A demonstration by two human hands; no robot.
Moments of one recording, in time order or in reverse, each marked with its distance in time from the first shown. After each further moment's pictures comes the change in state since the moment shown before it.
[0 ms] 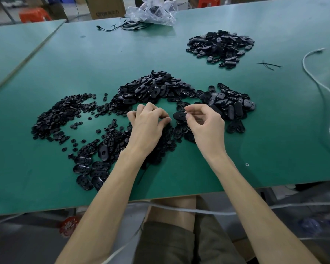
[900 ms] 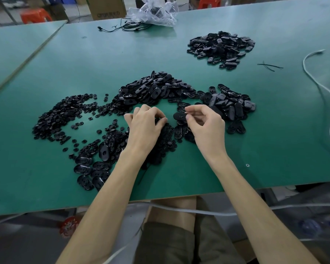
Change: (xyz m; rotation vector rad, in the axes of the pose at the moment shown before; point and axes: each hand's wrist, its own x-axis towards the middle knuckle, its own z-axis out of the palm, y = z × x) left_hand 0.001 -0.001 0.000 0.028 0.016 -0.104; right_hand 0.001 0.003 -0.001 0.011 -0.003 -0.004
